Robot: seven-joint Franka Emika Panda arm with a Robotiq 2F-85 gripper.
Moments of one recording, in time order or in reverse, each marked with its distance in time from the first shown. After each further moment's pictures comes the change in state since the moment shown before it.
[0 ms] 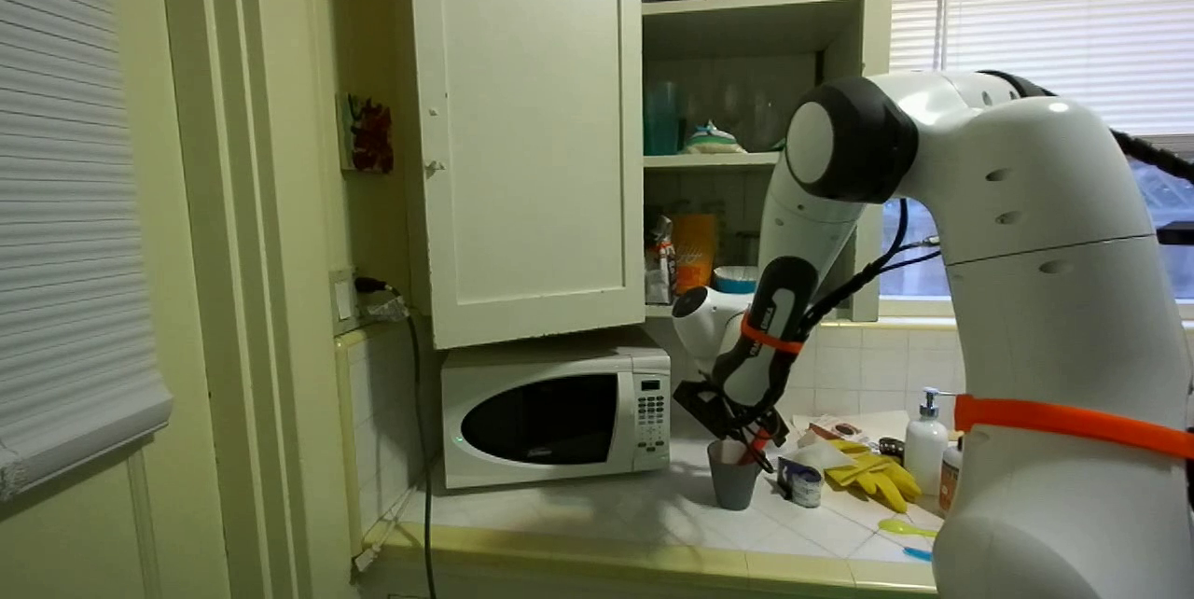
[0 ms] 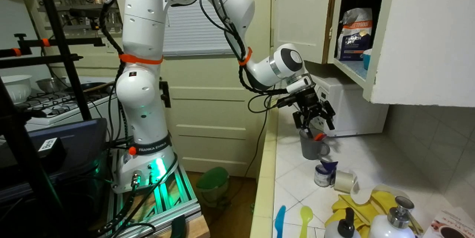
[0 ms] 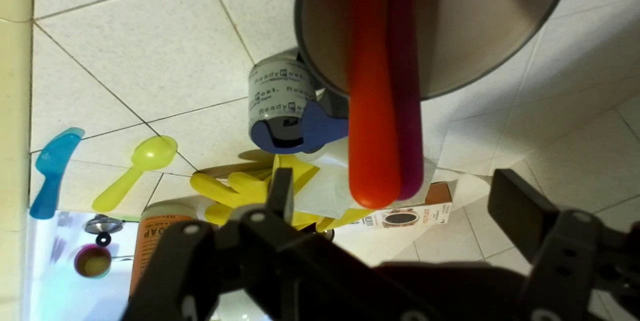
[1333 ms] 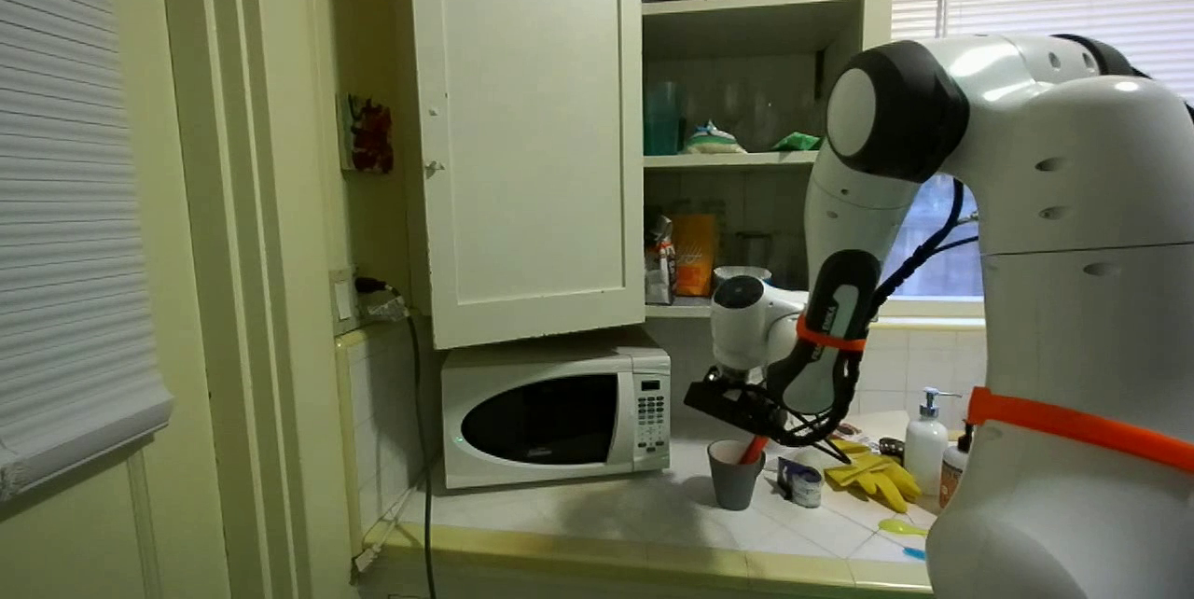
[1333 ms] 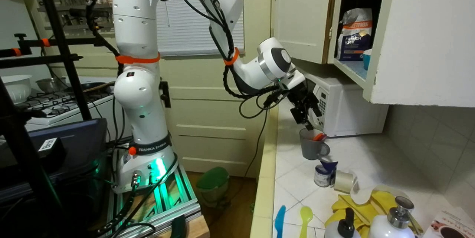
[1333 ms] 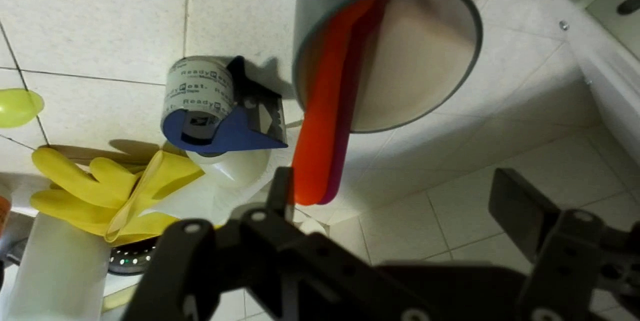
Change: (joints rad) arm -0.059 -0.129 -0.039 -0.161 -0.237 0.414 -0.293
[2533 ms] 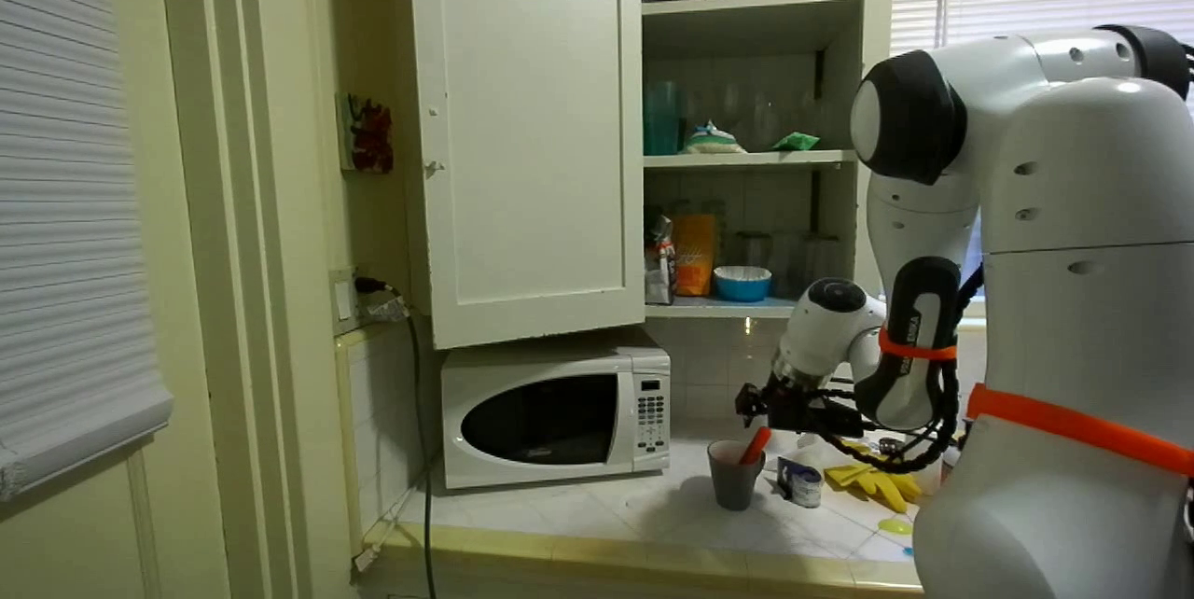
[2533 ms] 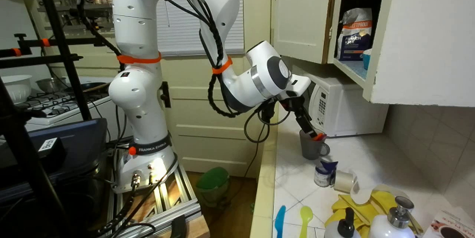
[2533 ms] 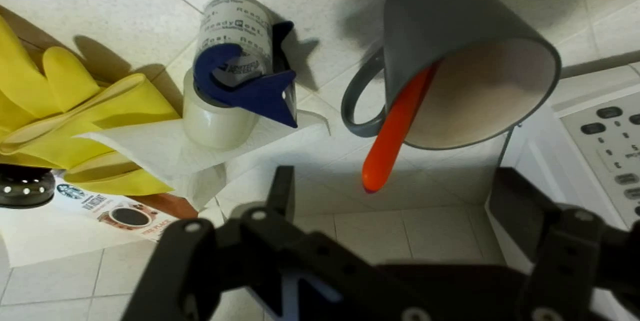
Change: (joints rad) arm -0.136 0.008 -0.131 -0.056 -0.221 0.417 -0.472
